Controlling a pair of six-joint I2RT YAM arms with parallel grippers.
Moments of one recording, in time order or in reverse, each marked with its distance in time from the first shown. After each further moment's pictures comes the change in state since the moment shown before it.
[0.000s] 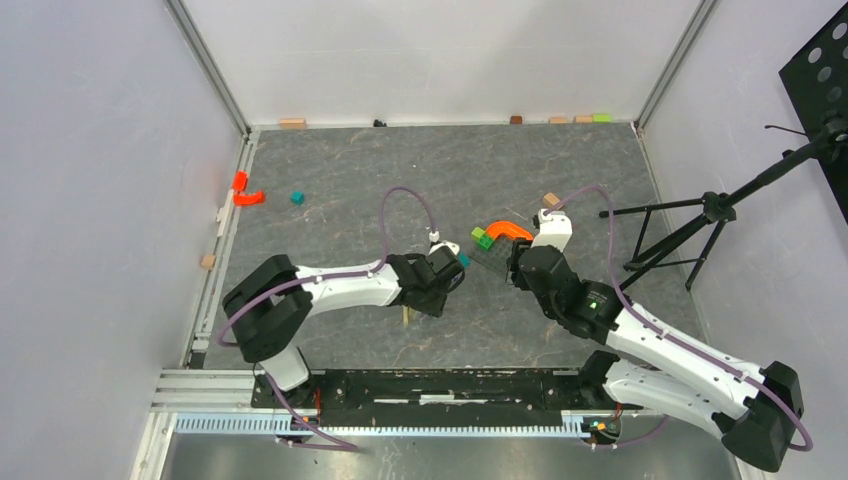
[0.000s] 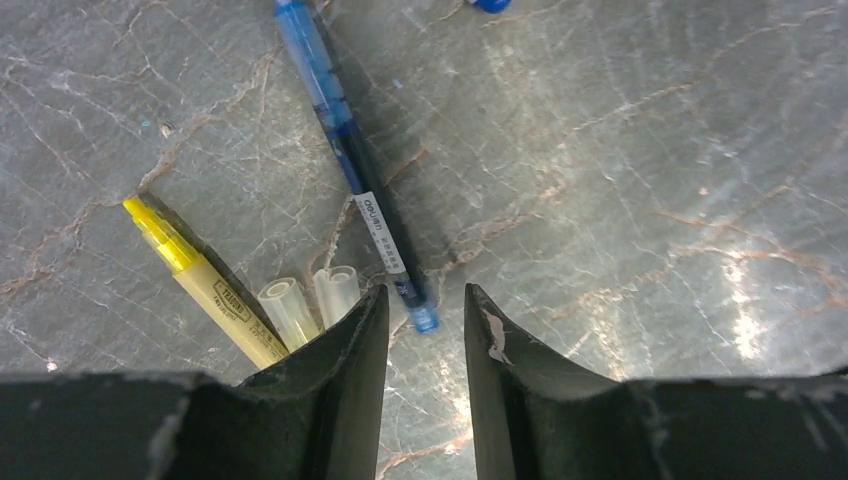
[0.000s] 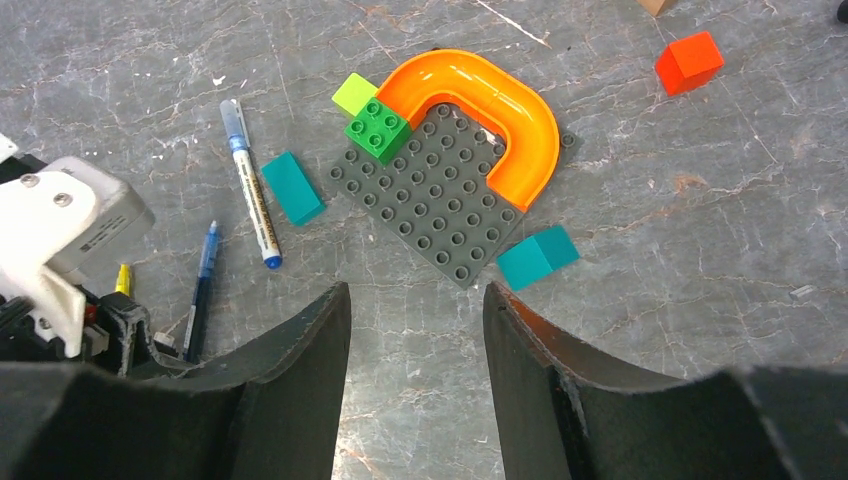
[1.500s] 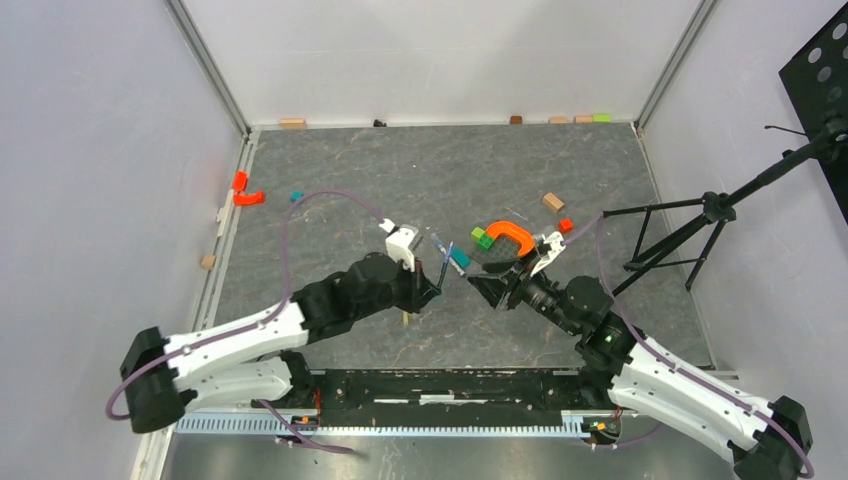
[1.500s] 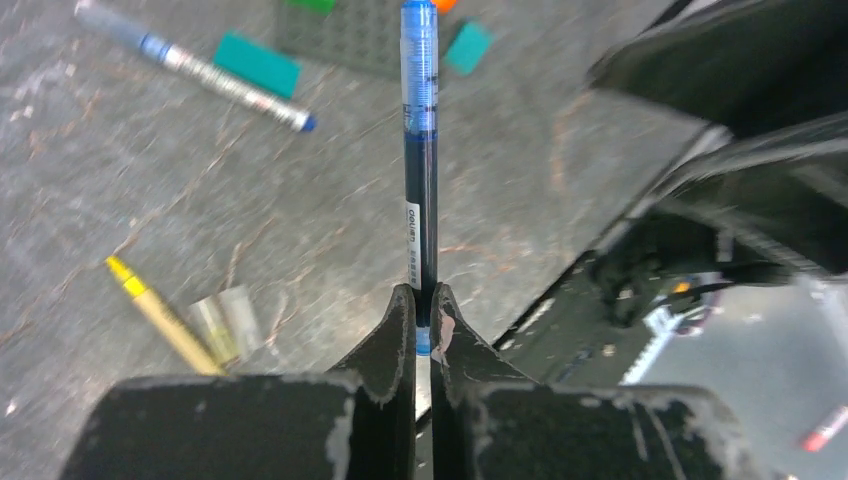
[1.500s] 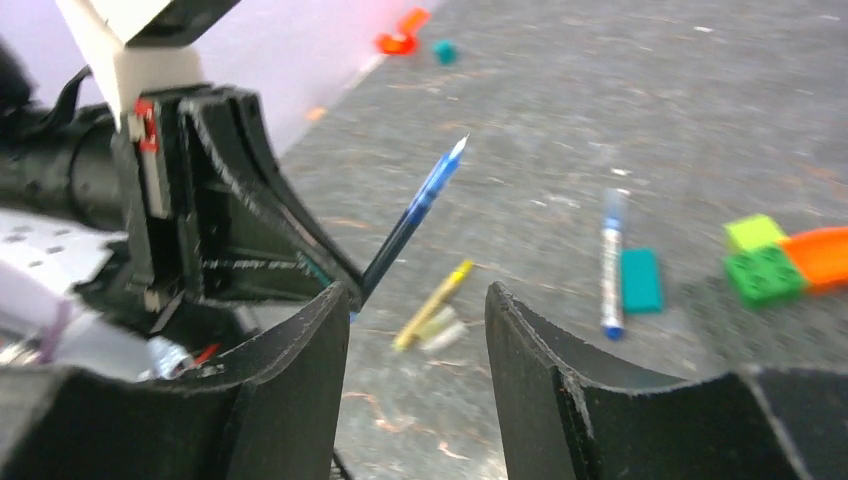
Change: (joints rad) left arm -0.024 -0.597 -0.264 0.266 0.035 -0.026; right arm -0.002 -0.274 -0.292 0.609 -0.587 -0.148
